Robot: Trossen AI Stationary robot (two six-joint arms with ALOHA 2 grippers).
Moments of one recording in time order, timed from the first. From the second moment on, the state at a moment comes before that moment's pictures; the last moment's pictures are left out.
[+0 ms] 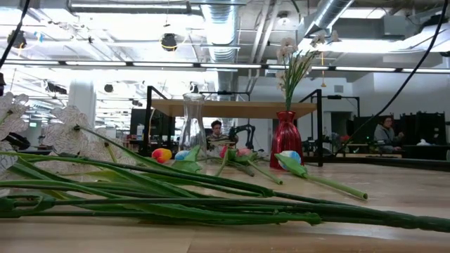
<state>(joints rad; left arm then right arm) 0.04 1.38 1.32 0.23 0.30 -0.10 0.20 1.36 0.85 0.90 0.18 -0.15</state>
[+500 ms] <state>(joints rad) 0.04 1.38 1.32 0.23 0.32 -0.11 0.20 1.36 0.85 0.88 0.18 -0.14</state>
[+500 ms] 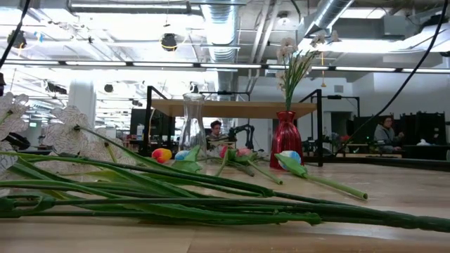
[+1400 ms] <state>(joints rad) 0.04 1.38 1.32 0.10 0.39 -0.11 0.20 1.36 0.98 0.45 0.16 0.00</state>
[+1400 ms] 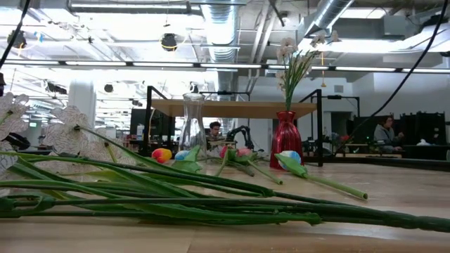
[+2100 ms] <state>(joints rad) 0.04 1.38 1.32 0.04 0.39 -0.11 0.18 1.36 1.11 0.21 0.08 0.02</state>
